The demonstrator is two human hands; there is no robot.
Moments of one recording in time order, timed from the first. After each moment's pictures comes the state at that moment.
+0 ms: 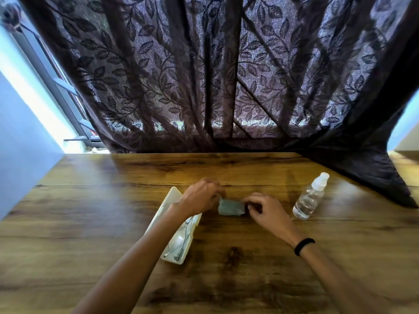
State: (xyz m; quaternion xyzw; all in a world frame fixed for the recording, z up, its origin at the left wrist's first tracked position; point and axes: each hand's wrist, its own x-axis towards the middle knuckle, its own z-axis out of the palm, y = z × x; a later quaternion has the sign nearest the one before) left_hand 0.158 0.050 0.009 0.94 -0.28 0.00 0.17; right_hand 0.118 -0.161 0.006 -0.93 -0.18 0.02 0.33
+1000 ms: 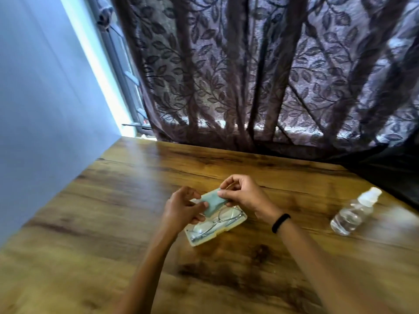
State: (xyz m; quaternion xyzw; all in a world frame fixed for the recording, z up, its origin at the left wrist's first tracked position) left_hand 0.040 0.119 0.035 0.77 0.19 0.02 0.61; right_hand 0.120 -0.042 0.053 -0.74 -0.17 0.22 0.61
